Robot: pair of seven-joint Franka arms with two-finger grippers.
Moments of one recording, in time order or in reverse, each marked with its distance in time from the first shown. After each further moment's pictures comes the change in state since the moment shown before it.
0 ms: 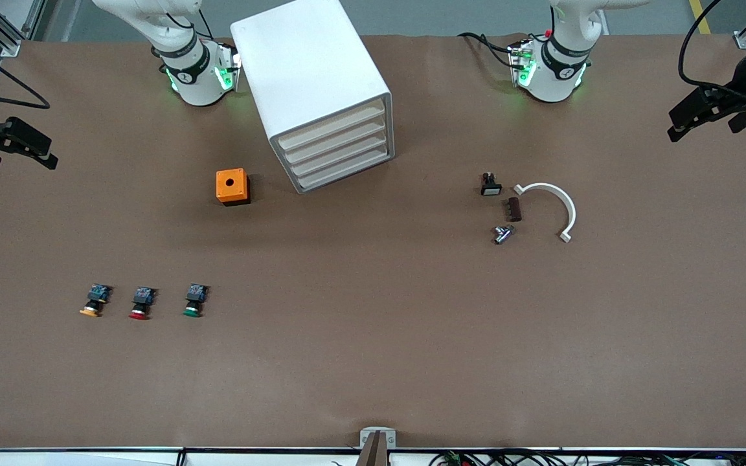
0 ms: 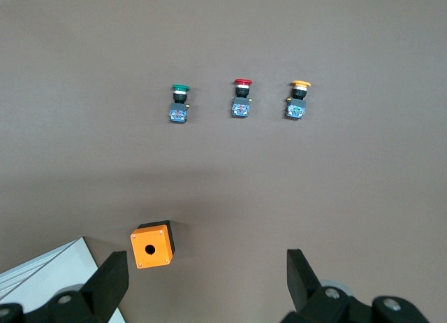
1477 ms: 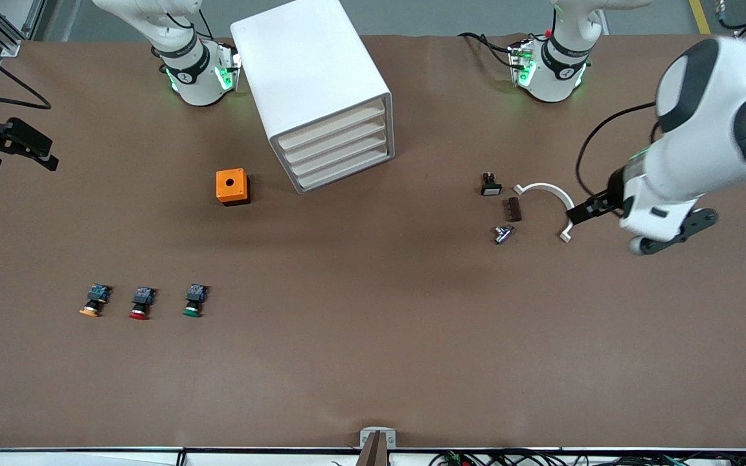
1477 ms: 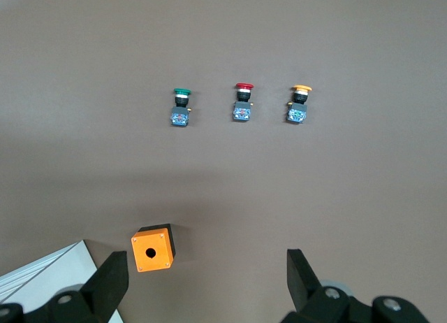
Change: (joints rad) left arm -0.087 0.399 -0.131 0.072 -0.020 0.111 -0.615; right arm 0.000 0.000 0.005 -0.001 0.000 0.012 0.000
